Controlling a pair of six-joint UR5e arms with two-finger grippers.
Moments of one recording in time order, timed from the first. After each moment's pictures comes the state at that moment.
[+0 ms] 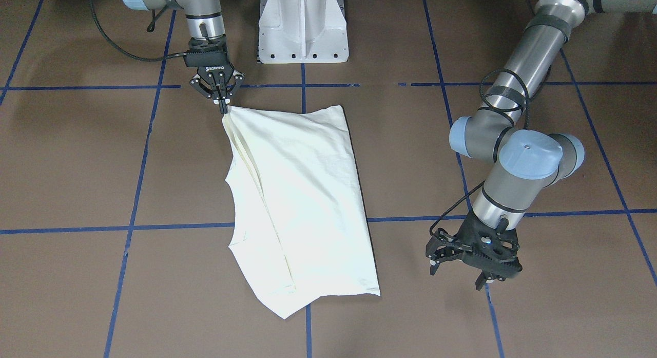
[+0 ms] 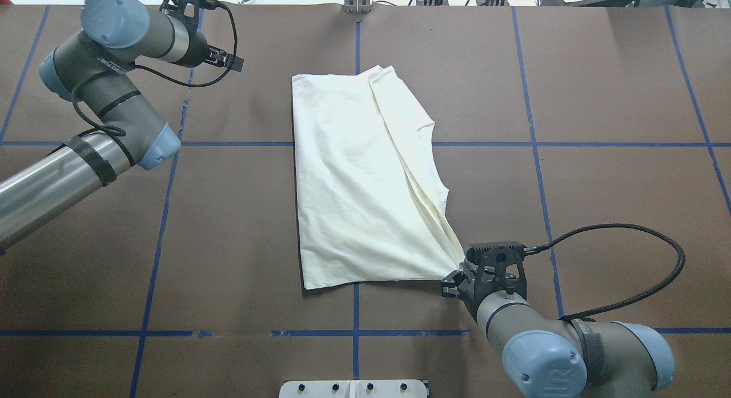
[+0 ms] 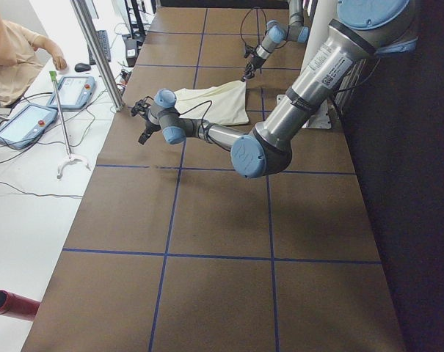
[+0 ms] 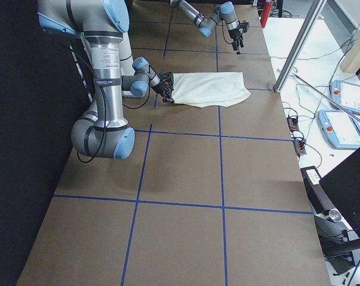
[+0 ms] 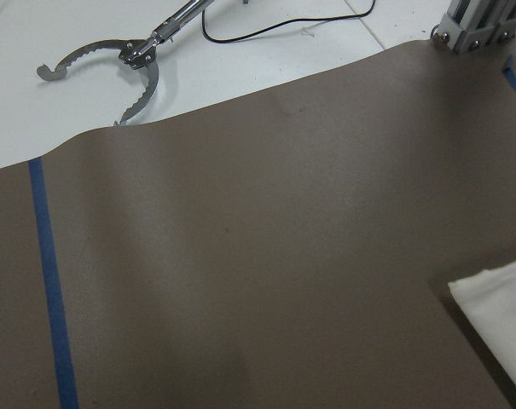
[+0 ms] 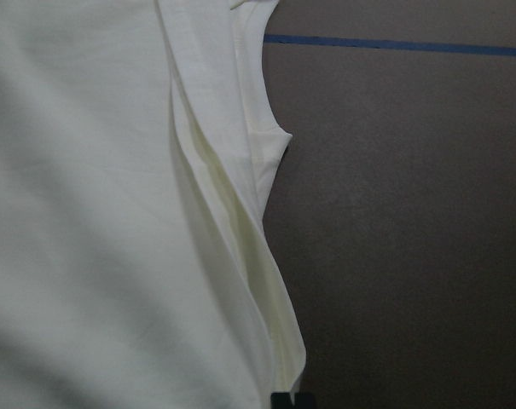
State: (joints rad) left arm -0.91 -2.27 -1.08 -2.42 -1.86 -0.67; right arm 0.10 -1.43 2.04 -1.34 1.11 1.45
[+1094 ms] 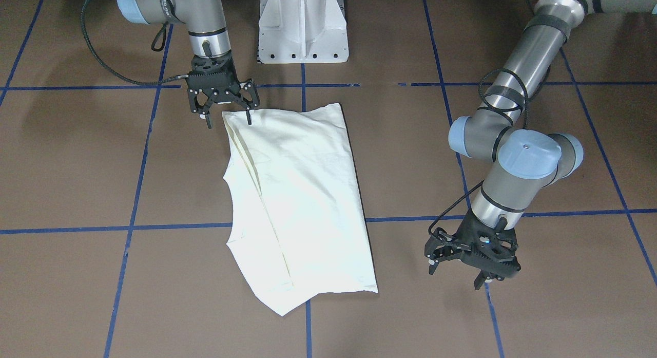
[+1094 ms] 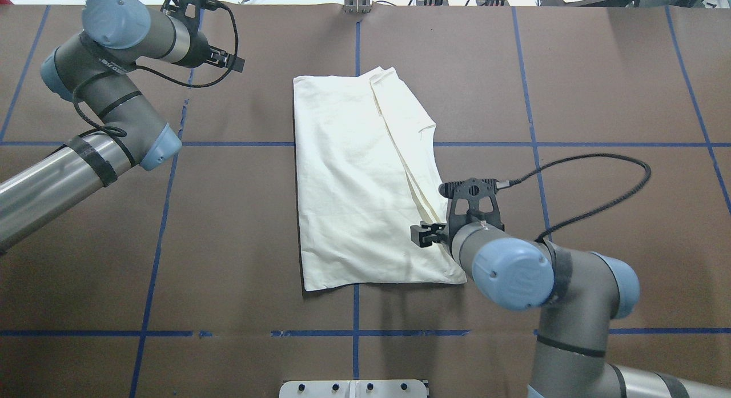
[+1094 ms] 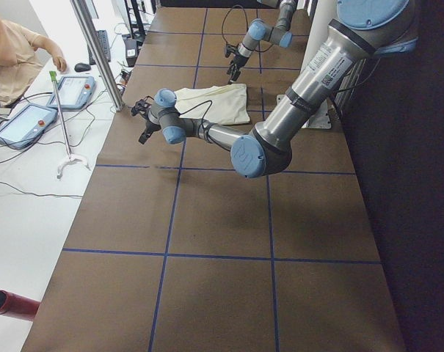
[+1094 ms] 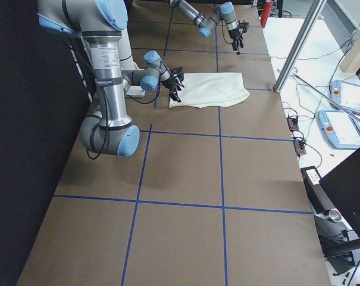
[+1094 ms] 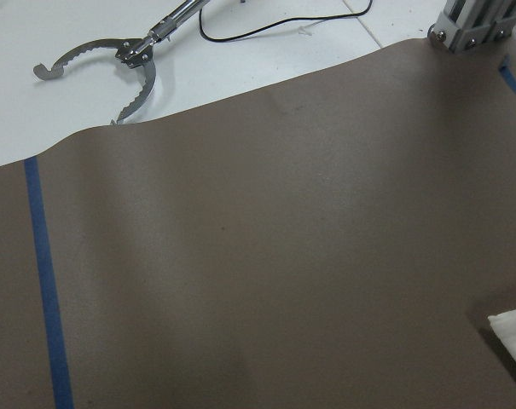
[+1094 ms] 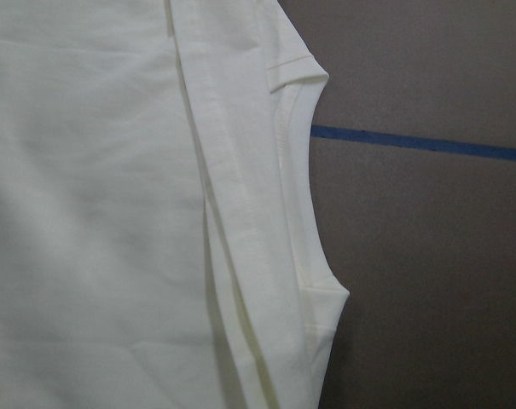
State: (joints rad) left arm -0.91 -2.27 -1.08 -2.42 -1.86 -0.67; right arm 0.37 -1.18 1.88 -1.43 1.39 1.17
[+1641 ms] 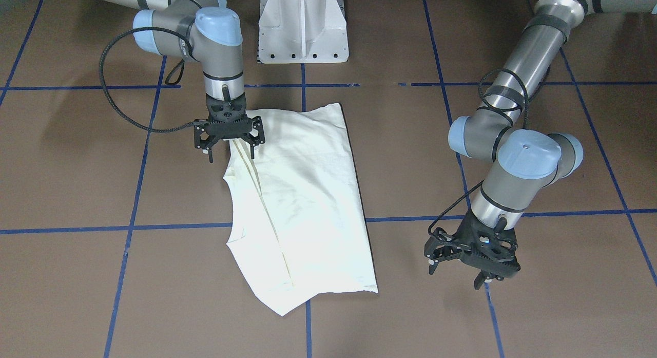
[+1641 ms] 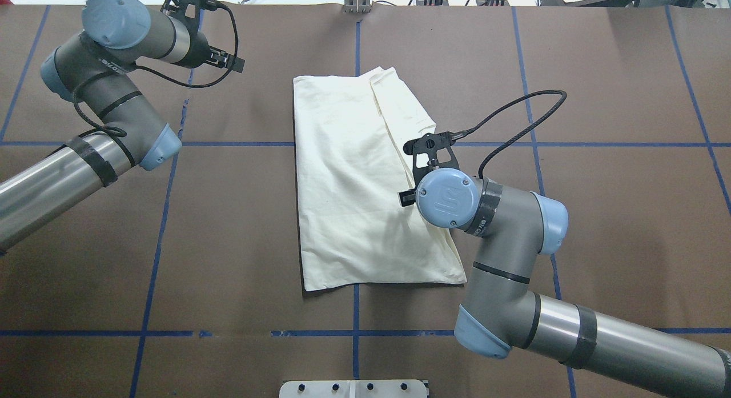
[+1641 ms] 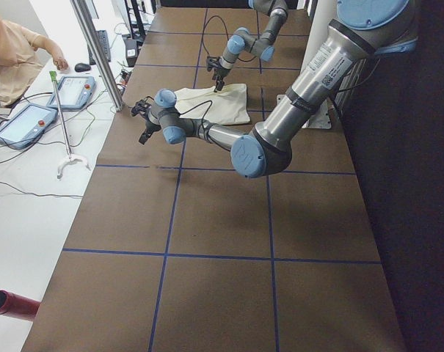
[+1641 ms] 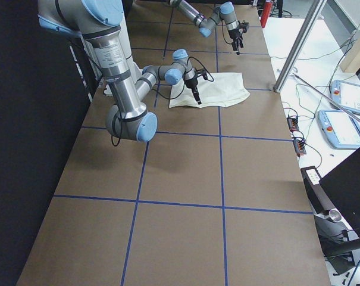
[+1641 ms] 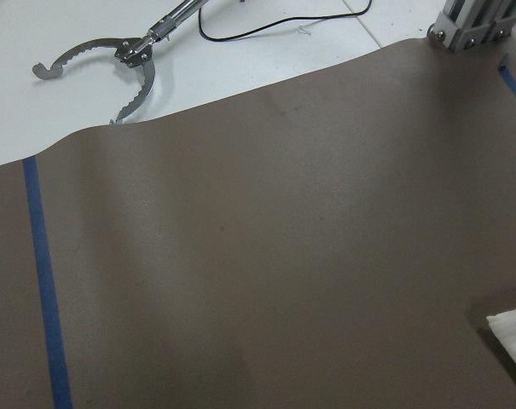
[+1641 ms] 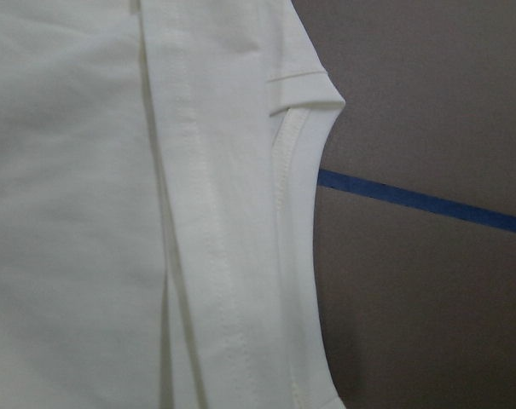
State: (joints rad) left arm -0.91 -2.27 -1.08 -2.41 -1.86 -0.67; right arm 0.44 -1.01 1.64 -1.50 1.44 1.05
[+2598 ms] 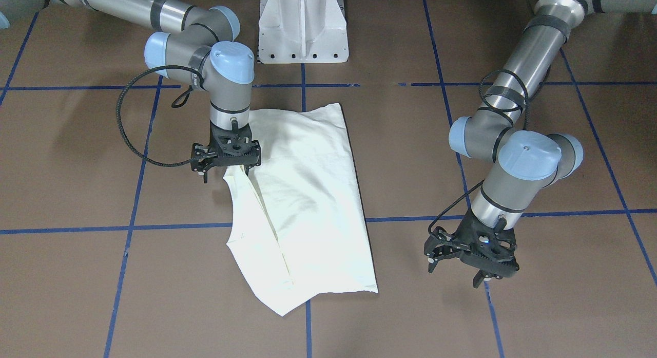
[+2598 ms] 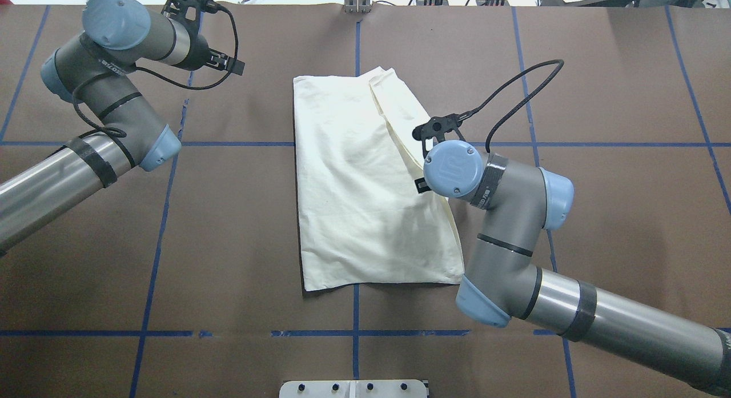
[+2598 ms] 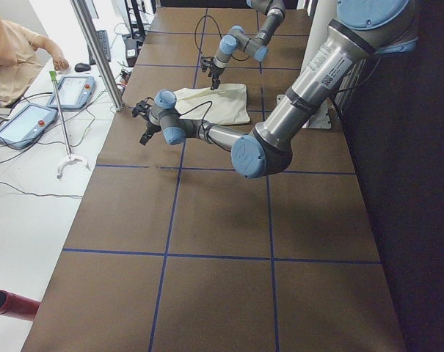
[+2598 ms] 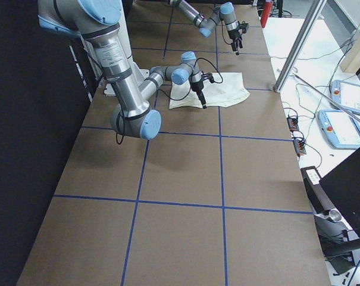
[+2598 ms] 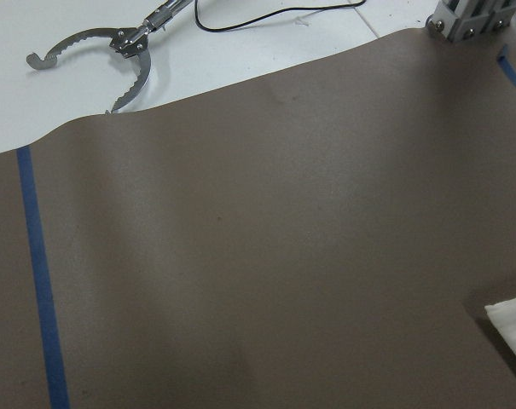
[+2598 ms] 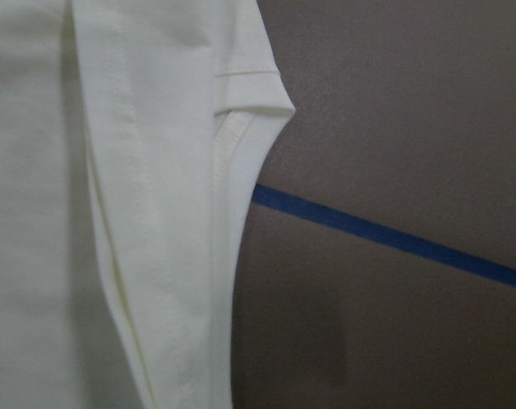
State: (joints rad) left arm -0.91 -2.26 -1.08 -2.41 -1.87 -0.67; right arm 0.52 -1.01 1.62 -1.57 1.51 0.90
